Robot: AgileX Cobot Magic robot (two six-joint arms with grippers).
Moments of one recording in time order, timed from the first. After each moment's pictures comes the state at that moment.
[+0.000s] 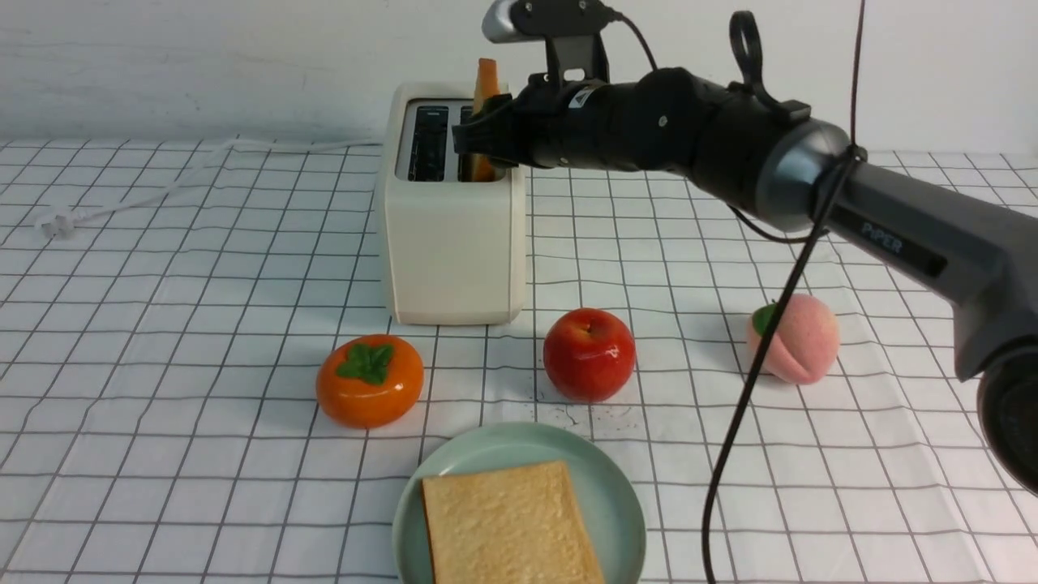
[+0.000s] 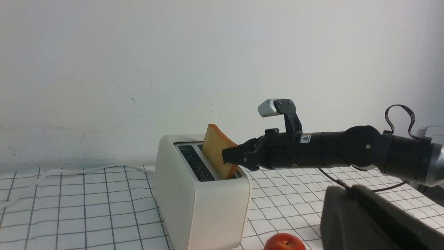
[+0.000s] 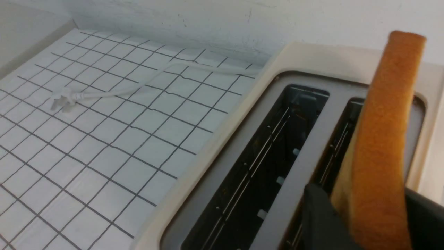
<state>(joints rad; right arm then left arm) 0.48 2.23 -2.03 0.53 0.24 -0.31 -0.34 0.39 -0.79 -0.13 0.42 -0.07</state>
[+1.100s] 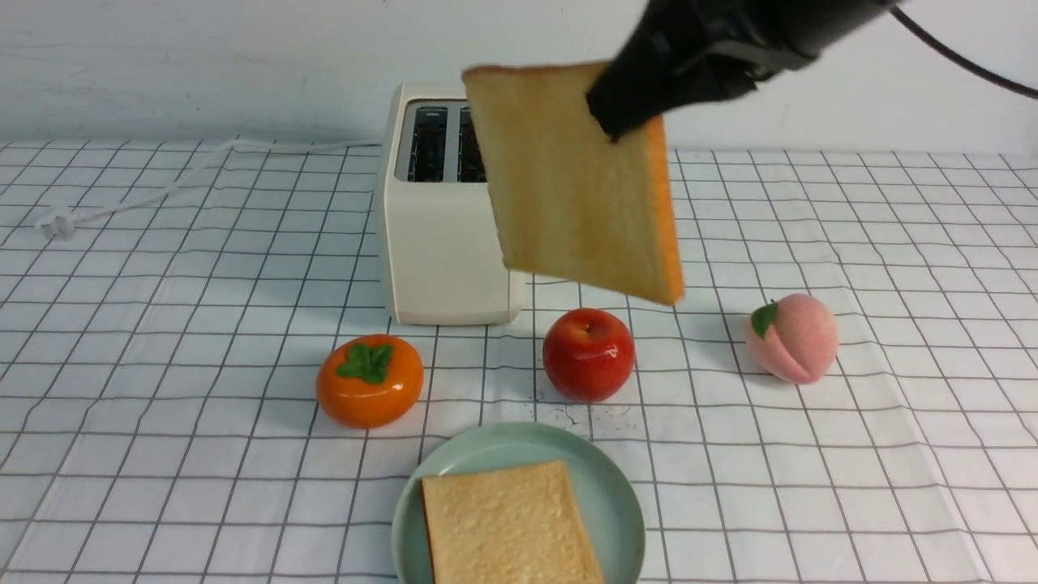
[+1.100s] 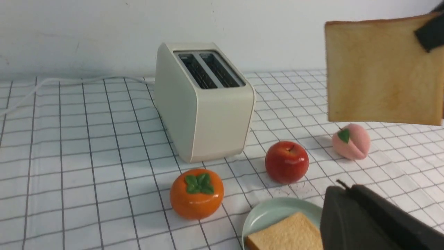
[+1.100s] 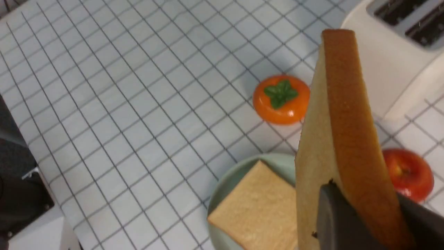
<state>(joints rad) 0.48 1.55 -1.86 0.47 1.24 -0.30 -0.34 0.39 -0.79 -0.13 0.69 -0.07</state>
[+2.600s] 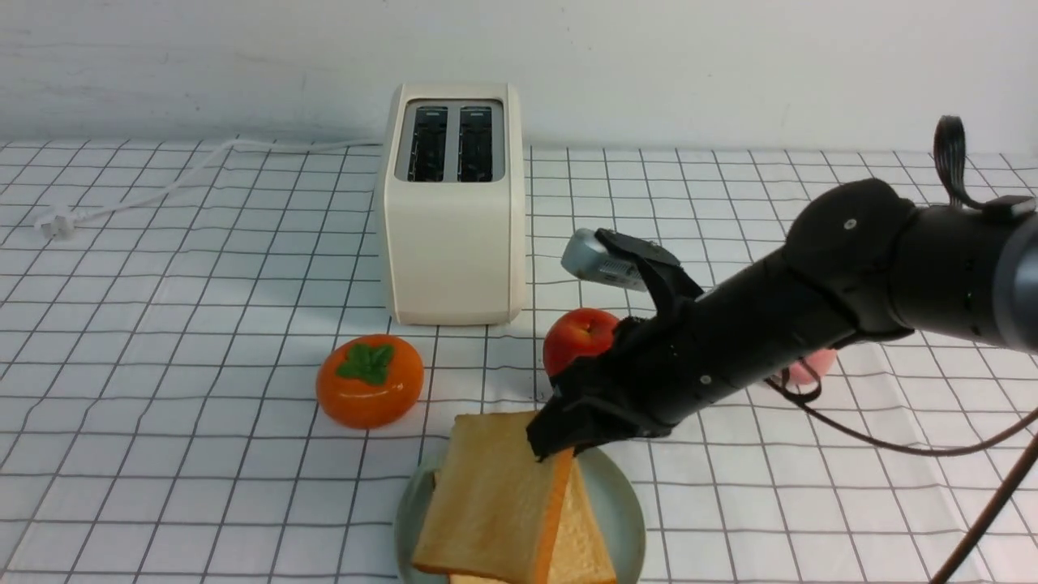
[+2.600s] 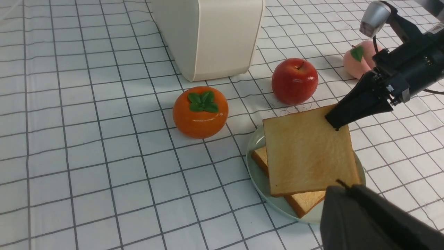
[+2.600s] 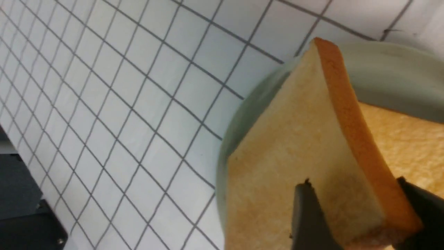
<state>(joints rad) 0.43 1.79 -1.21 0.93 0.78 -0.54 -0.34 0.39 -0.79 -0.13 0.89 -0.07</state>
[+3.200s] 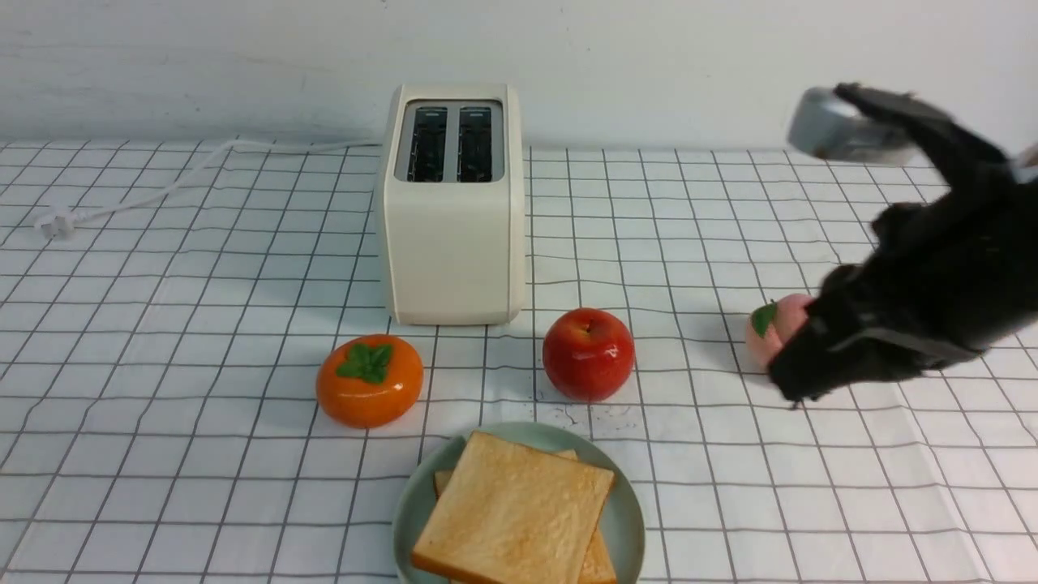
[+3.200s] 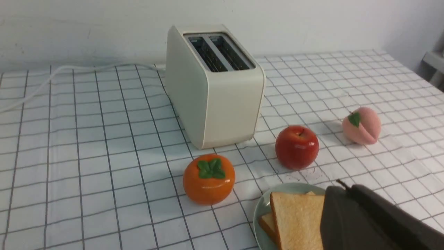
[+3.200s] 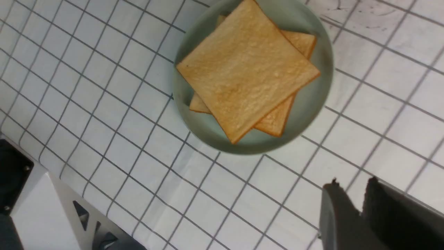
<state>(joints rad) 0.33 1.27 -1.28 0.43 1.20 -0.15 -0.34 0.29 -0.78 -0.09 0.74 -0.09</state>
